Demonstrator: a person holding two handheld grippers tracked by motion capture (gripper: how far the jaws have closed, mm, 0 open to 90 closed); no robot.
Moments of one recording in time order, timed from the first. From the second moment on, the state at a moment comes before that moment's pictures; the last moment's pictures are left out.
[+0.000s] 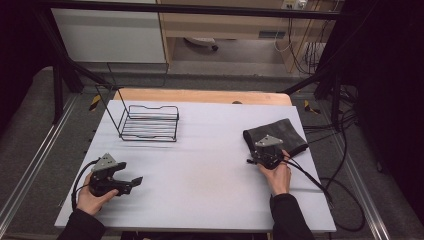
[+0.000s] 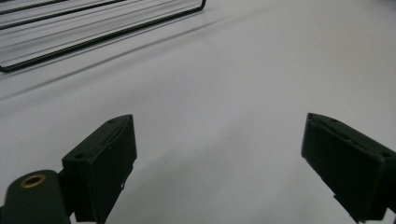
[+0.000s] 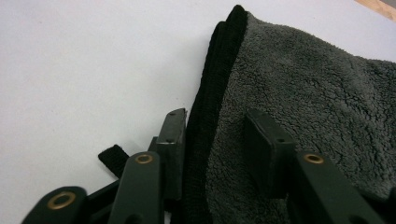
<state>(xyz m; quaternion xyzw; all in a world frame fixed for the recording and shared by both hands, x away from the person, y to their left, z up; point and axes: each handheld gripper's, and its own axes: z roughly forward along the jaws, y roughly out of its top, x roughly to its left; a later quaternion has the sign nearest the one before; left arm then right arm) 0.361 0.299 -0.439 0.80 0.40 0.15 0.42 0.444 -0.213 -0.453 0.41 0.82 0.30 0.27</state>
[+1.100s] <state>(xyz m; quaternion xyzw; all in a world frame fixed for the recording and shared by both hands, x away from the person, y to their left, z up) 0.362 0.297 -0.439 0.80 0.39 0.15 0.42 0.416 -0.205 -0.424 0.40 0.80 0.38 0.23</state>
